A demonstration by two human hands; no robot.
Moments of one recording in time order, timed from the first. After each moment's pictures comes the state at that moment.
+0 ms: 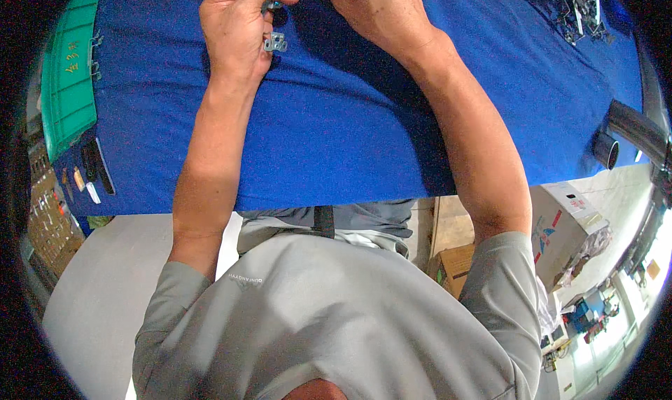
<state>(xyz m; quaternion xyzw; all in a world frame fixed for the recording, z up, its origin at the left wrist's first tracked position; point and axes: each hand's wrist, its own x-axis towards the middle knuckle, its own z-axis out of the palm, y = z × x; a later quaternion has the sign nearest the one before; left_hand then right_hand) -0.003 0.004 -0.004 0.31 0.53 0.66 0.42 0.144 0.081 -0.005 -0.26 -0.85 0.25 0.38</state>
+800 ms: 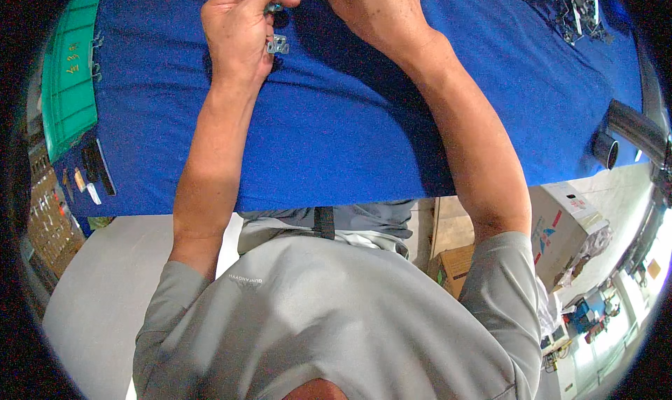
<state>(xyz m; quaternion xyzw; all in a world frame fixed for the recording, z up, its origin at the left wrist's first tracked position) -0.002 0.001 -0.001 0.32 0.56 0.65 0.41 0.140 0.076 0.000 -0.30 -0.85 0.22 0.38</state>
